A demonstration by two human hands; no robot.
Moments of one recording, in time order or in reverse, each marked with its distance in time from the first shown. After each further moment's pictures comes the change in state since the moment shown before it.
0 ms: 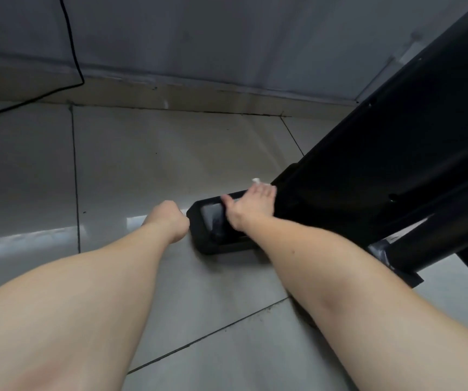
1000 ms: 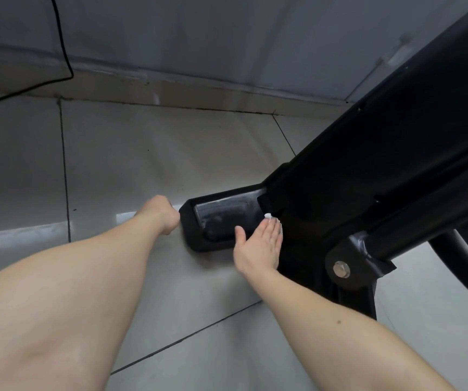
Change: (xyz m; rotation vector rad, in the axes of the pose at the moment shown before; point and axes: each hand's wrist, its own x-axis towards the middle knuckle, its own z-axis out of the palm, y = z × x) left_hand 0.014 -0.003 -0.005 -0.063 -0.059 -0.017; right_hand -0.085 0.037 0.060 0.405 0.035 0.204
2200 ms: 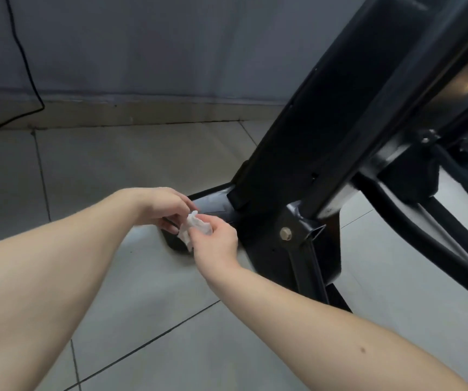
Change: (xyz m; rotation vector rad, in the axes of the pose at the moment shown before) left_hand -0.100 0.081 -0.042 -0.148 -0.577 0.244; right_hand -0.112 -0.044 -0.088 1.172 -0.083 -0.013
